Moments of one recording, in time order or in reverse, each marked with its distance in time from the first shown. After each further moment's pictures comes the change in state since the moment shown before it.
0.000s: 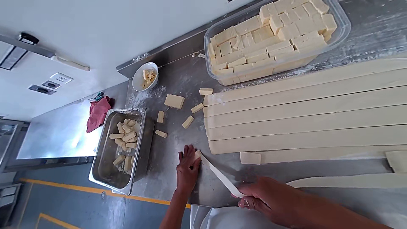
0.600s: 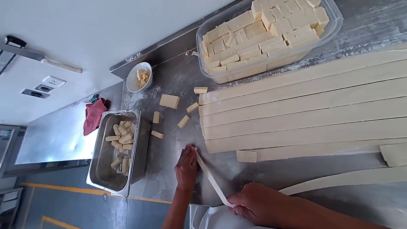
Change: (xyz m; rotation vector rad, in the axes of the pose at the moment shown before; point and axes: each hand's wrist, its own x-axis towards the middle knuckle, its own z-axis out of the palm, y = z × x) left_hand 0.000 0.020 0.011 0.170 0.057 0.139; right_hand 0.015 0.003 0.021 -0.116 -0.070 -0.139
